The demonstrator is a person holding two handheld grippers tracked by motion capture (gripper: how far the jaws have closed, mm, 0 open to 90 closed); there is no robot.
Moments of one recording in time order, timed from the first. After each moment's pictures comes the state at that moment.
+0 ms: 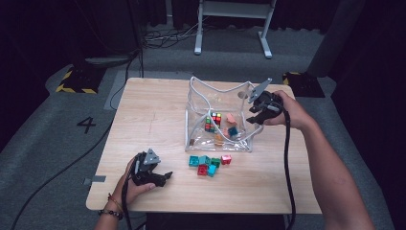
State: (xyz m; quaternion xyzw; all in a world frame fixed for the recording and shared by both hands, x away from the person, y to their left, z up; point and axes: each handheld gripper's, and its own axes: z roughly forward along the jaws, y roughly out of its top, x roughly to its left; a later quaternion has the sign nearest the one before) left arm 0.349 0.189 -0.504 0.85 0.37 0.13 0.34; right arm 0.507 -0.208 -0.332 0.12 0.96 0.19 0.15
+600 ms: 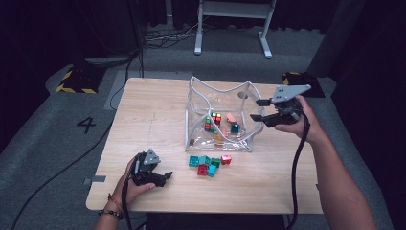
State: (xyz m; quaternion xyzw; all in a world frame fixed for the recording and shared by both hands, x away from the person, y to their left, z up) left arm 0.349 0.189 -0.504 0.85 0.37 0.13 0.34; right arm 0.458 -0.246 -0.306 0.15 0.88 0.40 0.20
